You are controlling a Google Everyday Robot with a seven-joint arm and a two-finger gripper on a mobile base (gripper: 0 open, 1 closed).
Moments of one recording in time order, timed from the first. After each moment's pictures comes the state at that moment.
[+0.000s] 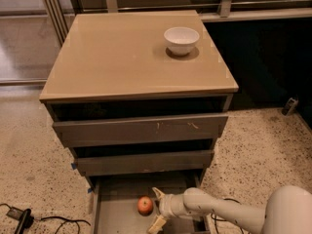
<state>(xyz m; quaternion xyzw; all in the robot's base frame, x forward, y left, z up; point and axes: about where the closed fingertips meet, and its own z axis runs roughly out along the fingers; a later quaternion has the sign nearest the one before) 0.480 0.025 0.224 -0.59 0.68 0.27 0.33</state>
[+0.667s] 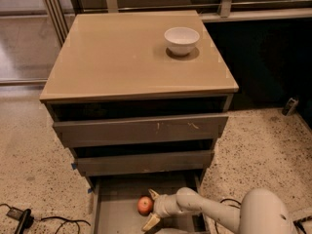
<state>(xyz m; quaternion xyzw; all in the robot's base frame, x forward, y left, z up) 0.506 0.048 0.152 -0.57 0.70 0.30 0.33</state>
